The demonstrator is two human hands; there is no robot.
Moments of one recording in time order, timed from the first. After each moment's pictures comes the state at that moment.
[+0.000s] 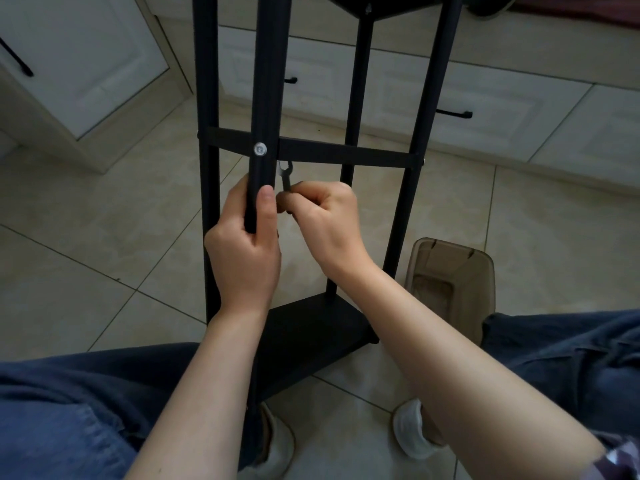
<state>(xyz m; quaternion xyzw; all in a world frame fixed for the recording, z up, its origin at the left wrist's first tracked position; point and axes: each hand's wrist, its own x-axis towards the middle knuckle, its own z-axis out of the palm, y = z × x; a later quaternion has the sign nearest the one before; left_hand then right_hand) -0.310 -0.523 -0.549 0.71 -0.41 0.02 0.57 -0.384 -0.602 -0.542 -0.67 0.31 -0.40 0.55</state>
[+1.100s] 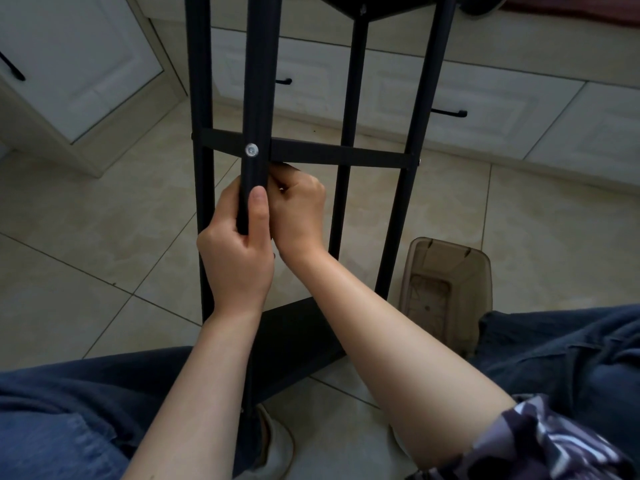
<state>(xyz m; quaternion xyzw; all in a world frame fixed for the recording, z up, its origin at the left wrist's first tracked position) -0.309 -0.525 -0.549 0.69 -0.43 0.03 0.58 -0.344 -0.599 -0.545 -0.64 0.35 -0.48 0.49</state>
